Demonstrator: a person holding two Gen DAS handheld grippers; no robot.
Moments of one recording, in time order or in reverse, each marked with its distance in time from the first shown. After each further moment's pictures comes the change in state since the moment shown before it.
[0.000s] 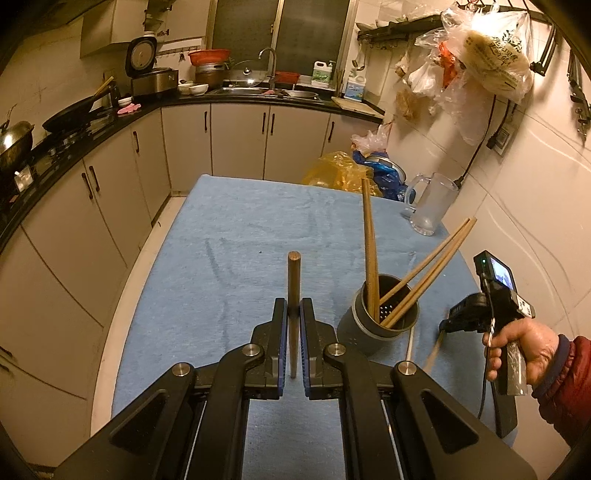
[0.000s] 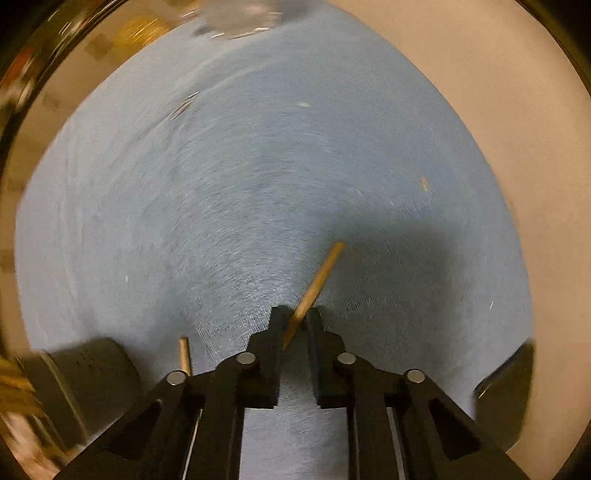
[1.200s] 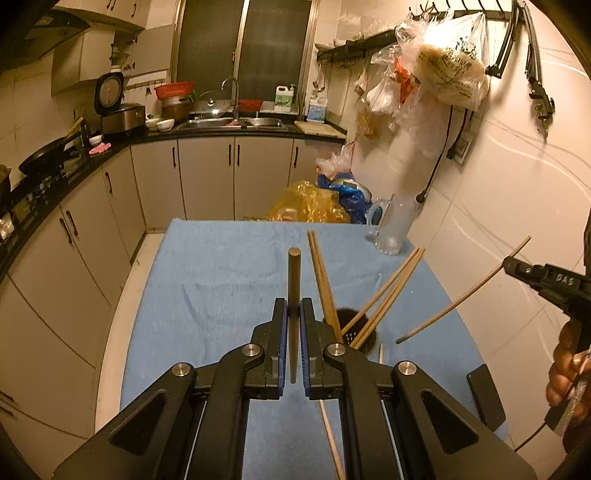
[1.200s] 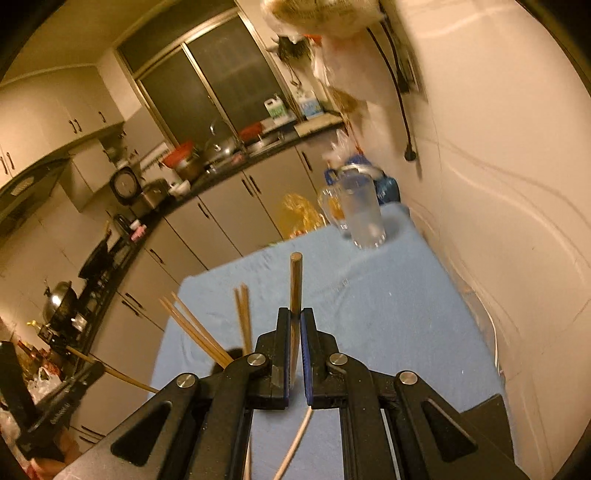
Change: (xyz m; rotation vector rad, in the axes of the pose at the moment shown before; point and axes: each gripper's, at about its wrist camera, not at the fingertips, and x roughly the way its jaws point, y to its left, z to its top) left arm -0.039 -0.023 0.030 0.111 -0.101 -0.098; right arm -0.249 -0.020 -0.135 -0.153 -0.723 0.427
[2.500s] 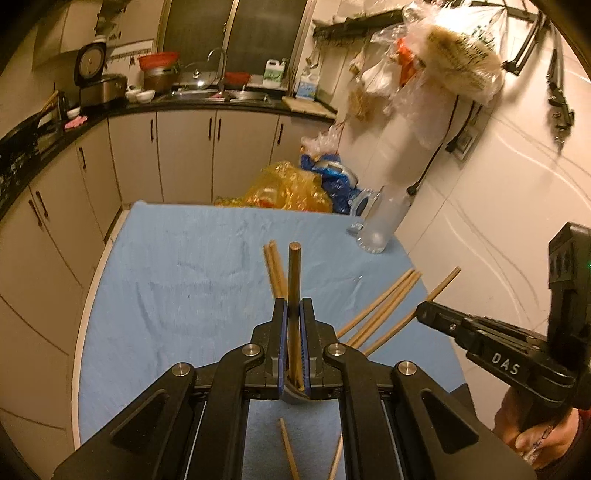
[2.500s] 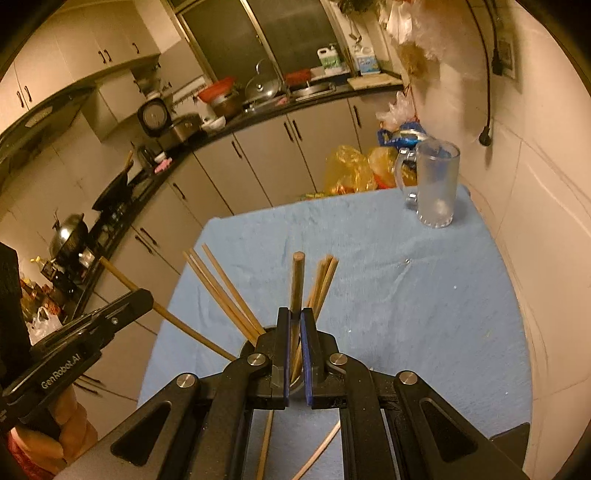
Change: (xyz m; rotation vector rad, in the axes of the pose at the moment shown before) left arm 0.082 -0.019 0.034 -0.056 0.126 -0.075; right arm 0.105 0.063 -0.012 -0.174 0.230 0.074
